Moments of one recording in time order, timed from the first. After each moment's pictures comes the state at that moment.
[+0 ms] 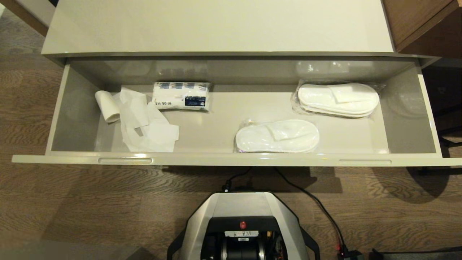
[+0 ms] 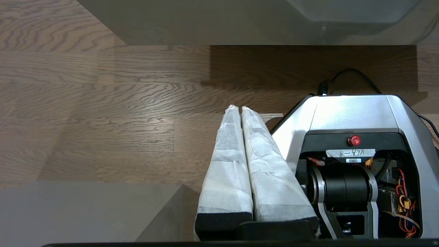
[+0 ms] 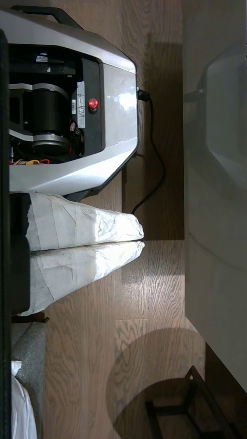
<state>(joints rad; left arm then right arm) 0.00 0.00 0.00 0.01 0.01 0.00 0.00 0.00 0.00 0.00 0.00 -0.01</state>
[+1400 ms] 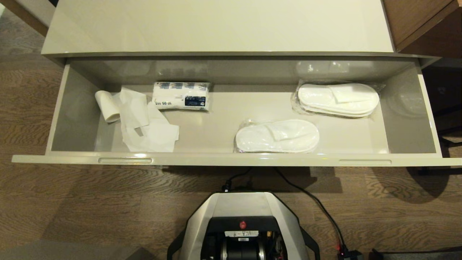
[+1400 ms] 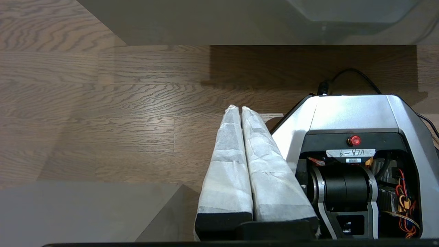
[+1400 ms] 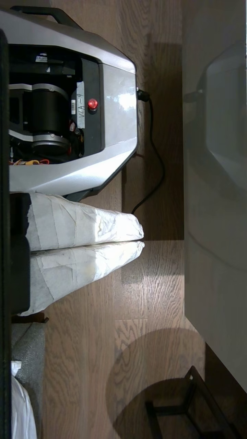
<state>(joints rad) 0.00 0.00 0.00 0.01 0.01 0.00 0.00 0.00 0.00 0.00 0.00 -0.01</state>
